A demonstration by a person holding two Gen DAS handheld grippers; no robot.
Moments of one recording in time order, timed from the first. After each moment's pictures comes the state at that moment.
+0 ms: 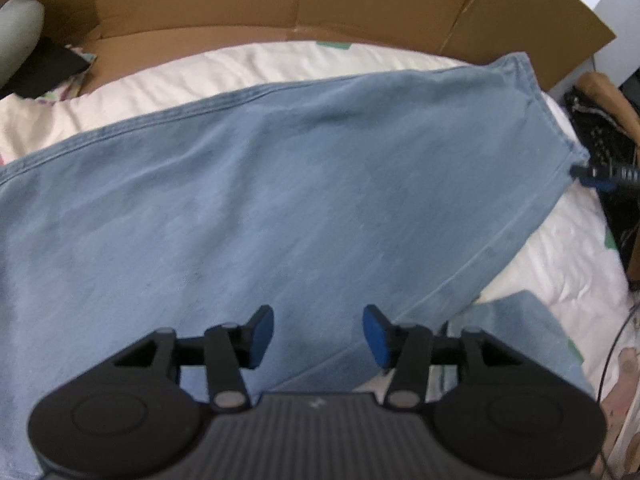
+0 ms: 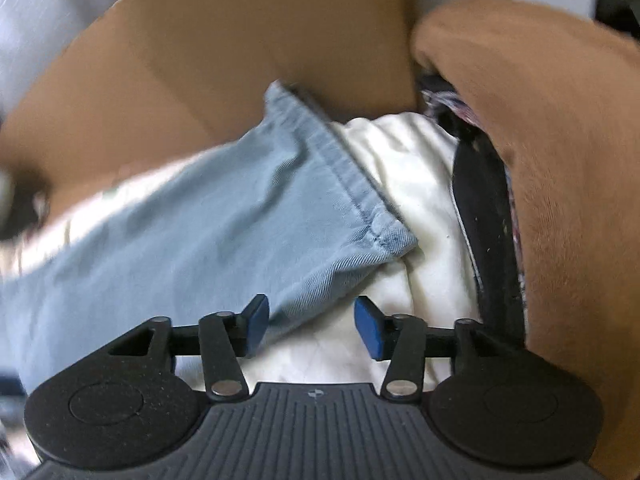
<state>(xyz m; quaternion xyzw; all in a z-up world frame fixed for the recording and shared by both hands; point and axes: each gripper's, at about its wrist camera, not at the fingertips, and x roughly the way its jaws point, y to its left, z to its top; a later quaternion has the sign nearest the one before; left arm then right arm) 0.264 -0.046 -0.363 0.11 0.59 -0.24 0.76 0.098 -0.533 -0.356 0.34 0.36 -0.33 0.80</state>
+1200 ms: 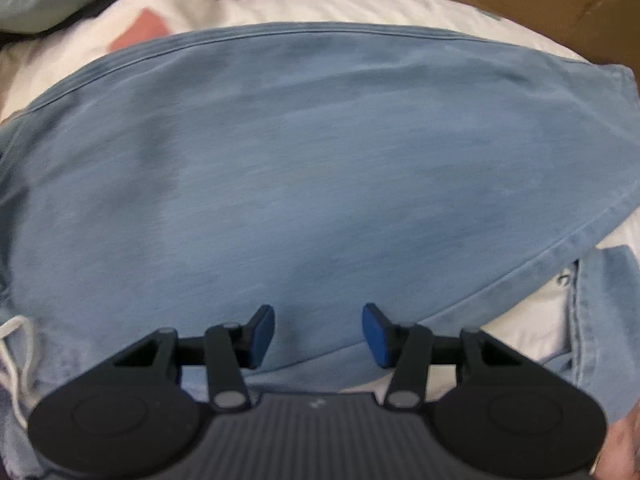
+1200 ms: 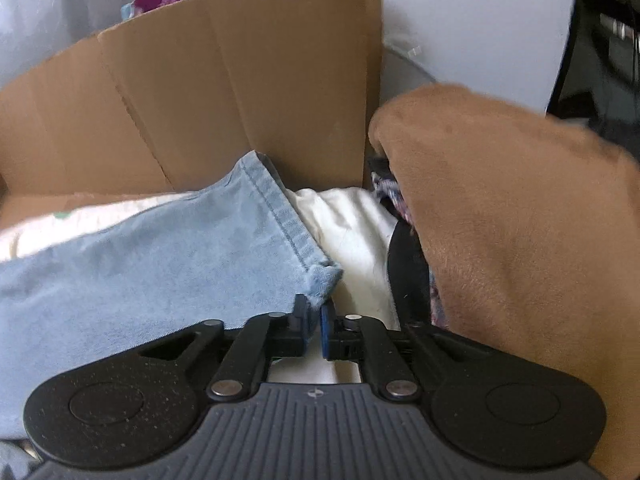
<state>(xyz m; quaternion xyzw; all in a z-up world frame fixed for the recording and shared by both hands) 0.266 0.083 -0.362 0.10 0.65 -0.11 0.75 0.104 -0.515 -0.322 0.18 0.36 -0.41 0.82</state>
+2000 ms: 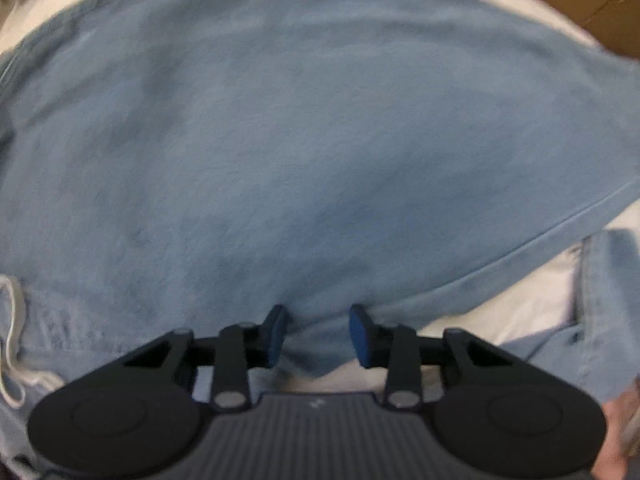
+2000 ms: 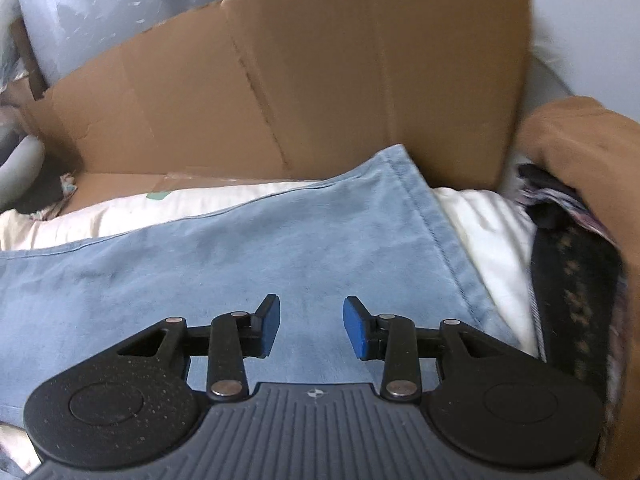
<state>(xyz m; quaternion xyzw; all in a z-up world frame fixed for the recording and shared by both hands) 0.271 0.083 -0.372 0.09 0.68 -0.12 0.72 0.158 -0.496 -0.337 0.22 0.36 -0.29 0.86</state>
